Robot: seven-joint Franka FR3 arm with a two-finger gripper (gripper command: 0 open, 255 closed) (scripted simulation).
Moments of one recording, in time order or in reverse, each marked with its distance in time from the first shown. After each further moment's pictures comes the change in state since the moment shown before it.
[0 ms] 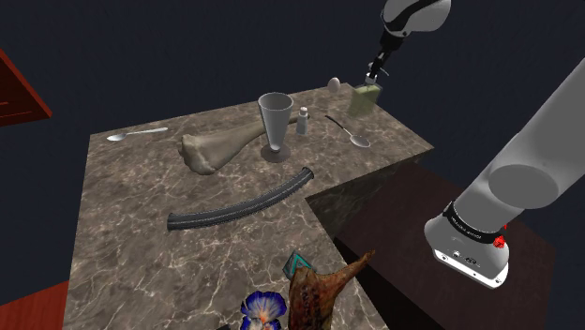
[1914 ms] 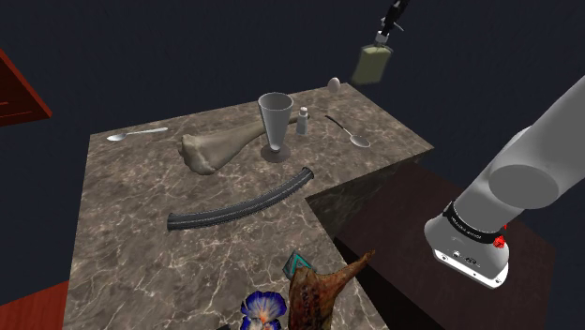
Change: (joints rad) arm 0.006 -0.099 0.010 0.295 -0.066 -0.383 0.055
